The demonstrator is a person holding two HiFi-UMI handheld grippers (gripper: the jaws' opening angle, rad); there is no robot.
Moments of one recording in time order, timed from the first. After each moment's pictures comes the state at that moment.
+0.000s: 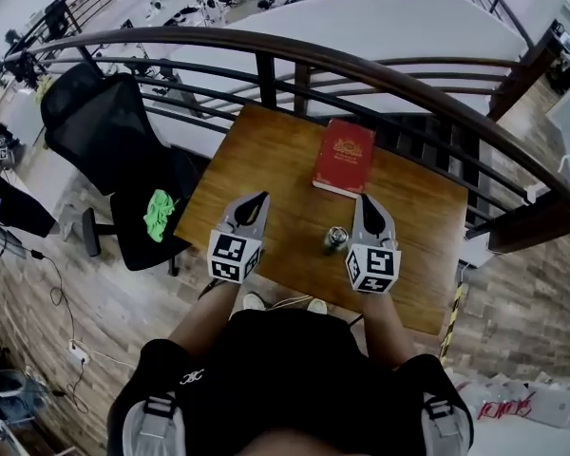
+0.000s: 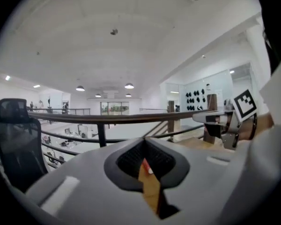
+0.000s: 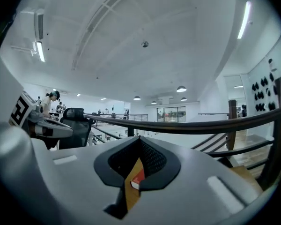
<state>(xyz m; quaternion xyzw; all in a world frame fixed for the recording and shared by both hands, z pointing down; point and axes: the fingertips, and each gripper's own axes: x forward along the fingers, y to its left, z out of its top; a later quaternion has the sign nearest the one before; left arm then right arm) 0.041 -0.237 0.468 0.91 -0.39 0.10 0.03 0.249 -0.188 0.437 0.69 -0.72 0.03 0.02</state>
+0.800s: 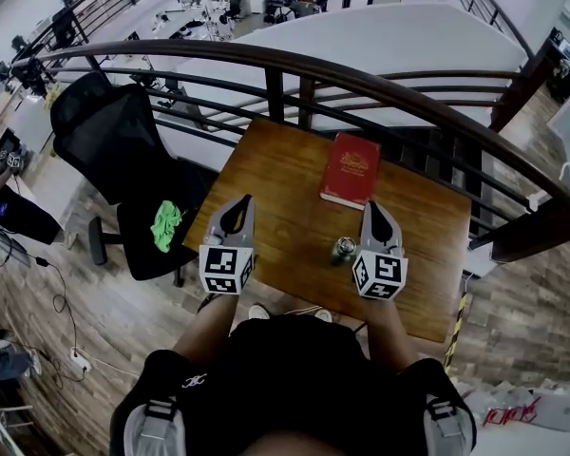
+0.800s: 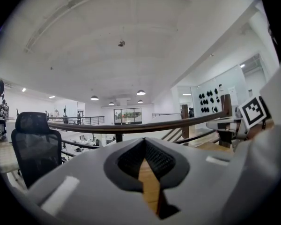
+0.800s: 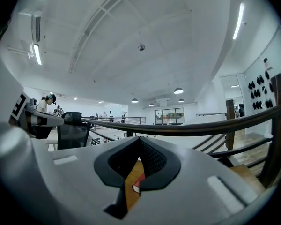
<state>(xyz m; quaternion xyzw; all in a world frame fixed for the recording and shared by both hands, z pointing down) -0.021 -0.247 0.420 0.87 -0.48 0.07 -0.01 0.245 -0.193 0.421 0.70 -0.71 0.02 0.00</state>
